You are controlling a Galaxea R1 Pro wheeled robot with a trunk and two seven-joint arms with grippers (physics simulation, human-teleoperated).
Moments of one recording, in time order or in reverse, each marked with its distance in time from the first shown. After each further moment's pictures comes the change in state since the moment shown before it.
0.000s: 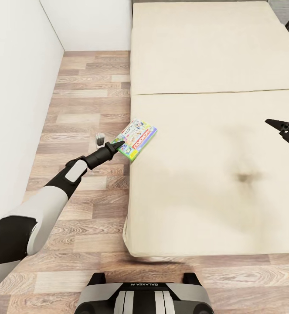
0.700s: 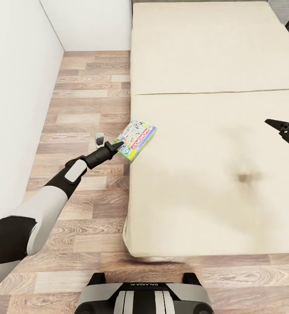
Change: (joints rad) left arm 0.002 0.002 0.004 -0.008 0.003 0.004 -0.010; right arm 0.000 0.001 0.001 0.000 0.000 0.000 0.000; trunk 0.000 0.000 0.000
